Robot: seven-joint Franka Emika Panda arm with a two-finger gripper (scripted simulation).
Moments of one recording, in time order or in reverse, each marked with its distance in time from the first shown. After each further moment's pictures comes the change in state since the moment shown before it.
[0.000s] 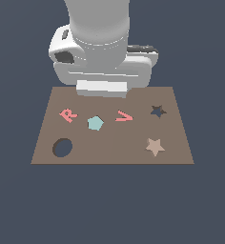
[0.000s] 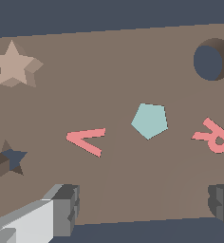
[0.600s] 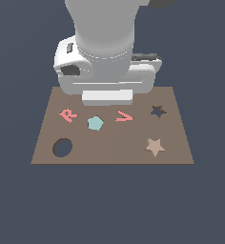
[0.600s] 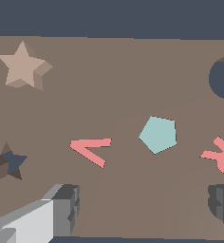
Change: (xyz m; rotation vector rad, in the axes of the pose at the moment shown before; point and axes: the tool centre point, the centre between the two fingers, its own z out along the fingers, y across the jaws) arm 0.016 -0.008 0.008 -0.002 0.006 -0.083
